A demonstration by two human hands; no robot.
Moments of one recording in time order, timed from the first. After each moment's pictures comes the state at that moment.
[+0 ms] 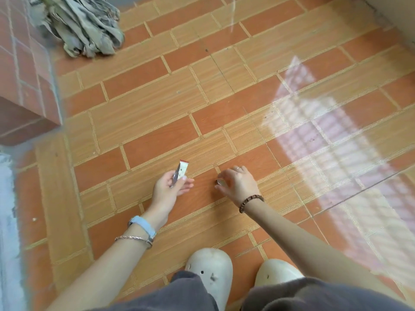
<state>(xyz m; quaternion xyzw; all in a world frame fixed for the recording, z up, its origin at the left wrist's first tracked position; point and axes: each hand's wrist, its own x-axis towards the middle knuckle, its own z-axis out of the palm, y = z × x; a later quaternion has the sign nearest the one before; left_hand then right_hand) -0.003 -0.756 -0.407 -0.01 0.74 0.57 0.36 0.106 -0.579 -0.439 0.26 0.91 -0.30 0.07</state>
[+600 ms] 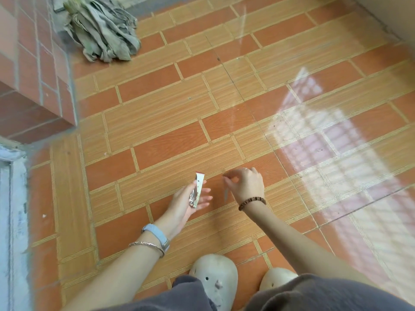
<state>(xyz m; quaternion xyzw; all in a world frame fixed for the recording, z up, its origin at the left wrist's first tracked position) 0.015 -0.749 -0.409 -0.12 0.62 0.62 0.47 0.086 -0.584 -0.417 0.36 0.88 -0.32 -0.01</state>
